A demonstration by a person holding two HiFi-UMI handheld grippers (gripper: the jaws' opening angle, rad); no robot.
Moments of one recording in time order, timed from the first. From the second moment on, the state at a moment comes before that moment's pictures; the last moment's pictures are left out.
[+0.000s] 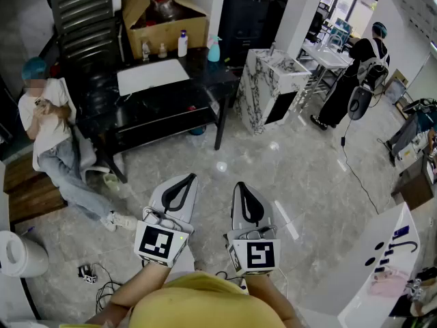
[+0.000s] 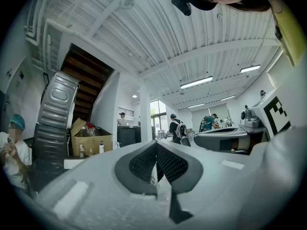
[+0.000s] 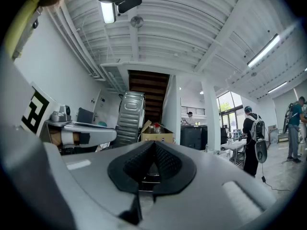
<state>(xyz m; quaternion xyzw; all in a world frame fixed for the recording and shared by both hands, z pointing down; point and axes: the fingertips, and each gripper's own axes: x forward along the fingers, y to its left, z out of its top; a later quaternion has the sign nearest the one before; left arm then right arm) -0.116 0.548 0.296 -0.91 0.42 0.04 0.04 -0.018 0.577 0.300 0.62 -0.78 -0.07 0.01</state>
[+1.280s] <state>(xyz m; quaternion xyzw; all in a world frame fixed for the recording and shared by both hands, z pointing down) -0.083 0.167 0.315 -0.92 0.38 0.05 0.04 0.008 0.198 0.324 0.65 -0.76 -0.06 0.03</state>
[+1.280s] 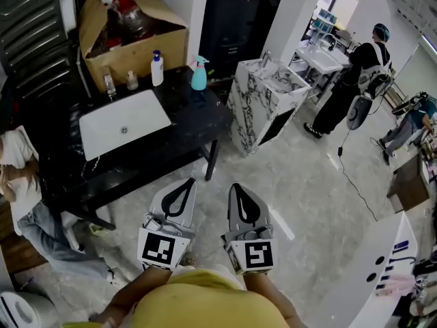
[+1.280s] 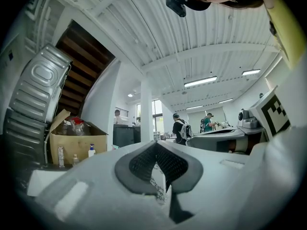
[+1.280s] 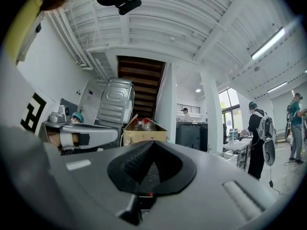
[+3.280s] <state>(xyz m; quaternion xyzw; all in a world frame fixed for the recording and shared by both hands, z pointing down) 0.037 -0.299 0.360 -0.88 0.48 0.04 0.03 0.113 -0.293 0.369 0.53 -0.85 -0.05 0.02</state>
